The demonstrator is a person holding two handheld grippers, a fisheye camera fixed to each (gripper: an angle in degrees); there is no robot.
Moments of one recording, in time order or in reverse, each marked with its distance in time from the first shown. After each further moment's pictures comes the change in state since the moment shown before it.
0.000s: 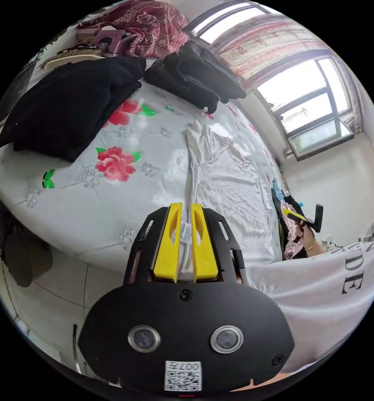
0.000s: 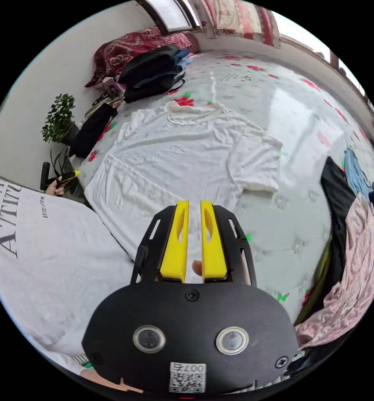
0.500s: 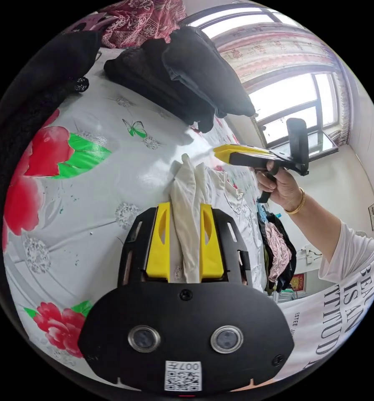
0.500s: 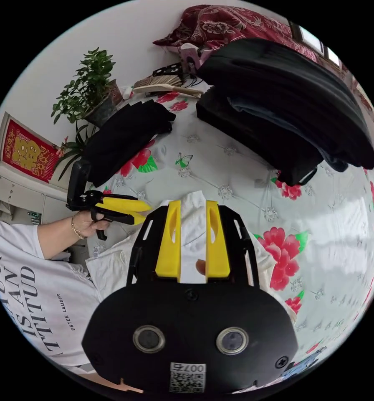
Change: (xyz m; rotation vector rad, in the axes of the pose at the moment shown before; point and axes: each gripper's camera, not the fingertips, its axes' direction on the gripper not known) left arm -0.060 -0.195 0.076 -0.001 0.209 0.016; right arm -0.155 -0.369 0.284 -0.223 -0.100 -0.453
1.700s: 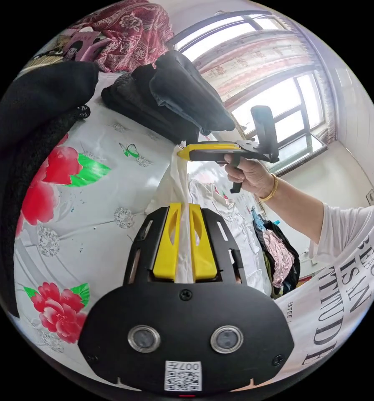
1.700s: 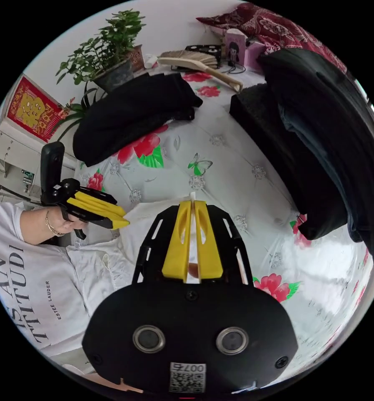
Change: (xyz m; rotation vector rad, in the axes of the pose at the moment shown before) left arm -0.010 -0.012 -0.087 0.165 -0.004 0.091; right arm -0.005 -0.030 0.121 0.017 0.029 -0.239
